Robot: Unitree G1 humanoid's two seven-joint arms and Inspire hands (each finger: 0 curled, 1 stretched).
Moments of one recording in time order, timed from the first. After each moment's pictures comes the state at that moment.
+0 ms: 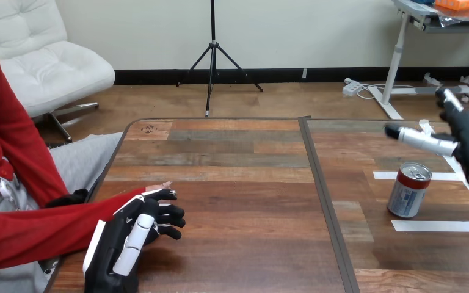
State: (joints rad) left arm -0.07 0.06 0.21 0.88 -0.22 -0.82 -0.47; right arm -0.74 -0.56 -0.08 1.30 -0.22 -0.36 0.06
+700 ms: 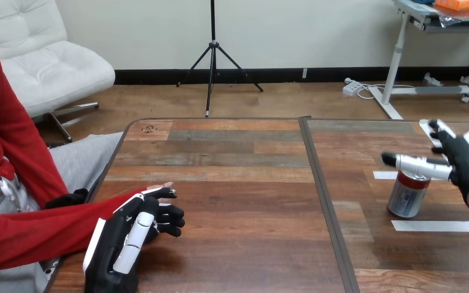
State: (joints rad) left arm -0.08 0.07 0.20 0.88 -0.21 -0.82 -0.46; right arm -0.70 -0.56 -0.04 1.32 -0.25 -0.29 0.06
